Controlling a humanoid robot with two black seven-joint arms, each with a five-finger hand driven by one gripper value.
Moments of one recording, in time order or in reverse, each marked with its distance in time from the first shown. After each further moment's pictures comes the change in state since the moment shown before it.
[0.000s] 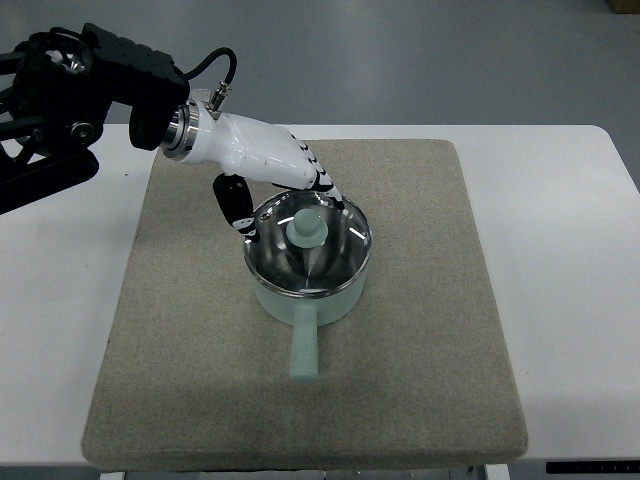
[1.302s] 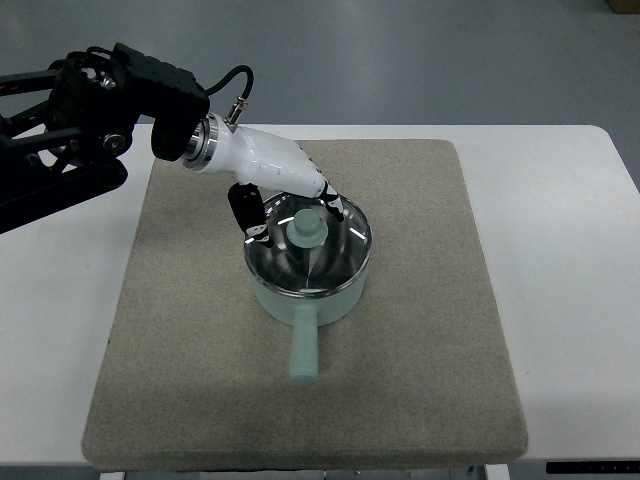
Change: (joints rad) left arm 0.028 -0.073 0.006 0.077 0.014 0.000 0.013; right arm 0.000 0.000 0.000 0.000 0.000 0.000 0.000
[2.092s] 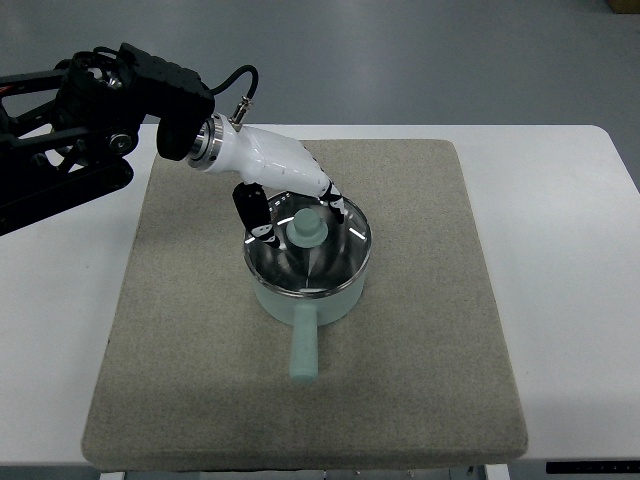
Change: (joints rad) left arm 0.003 -0.017 -0.001 0.014 0.013 0.000 0.001; right arm 0.000 0.000 0.000 0.000 0.000 0.000 0.000
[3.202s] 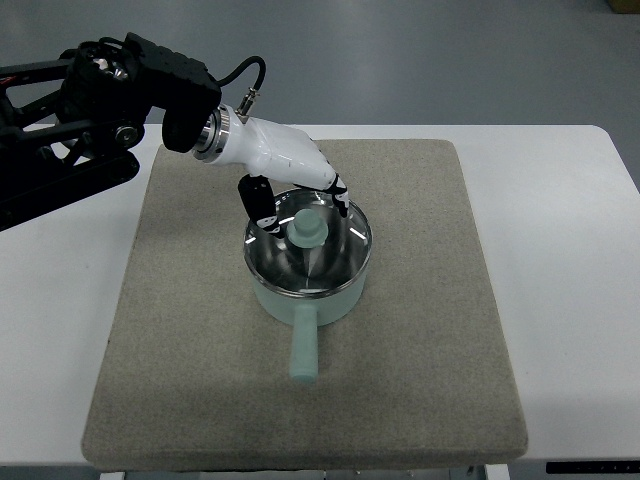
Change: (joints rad) left arm -0.023 -0.018 -0.002 0.010 0.006 0.000 -0.001; right arm 0.000 0.000 0.000 -0.001 0.000 0.000 0.000
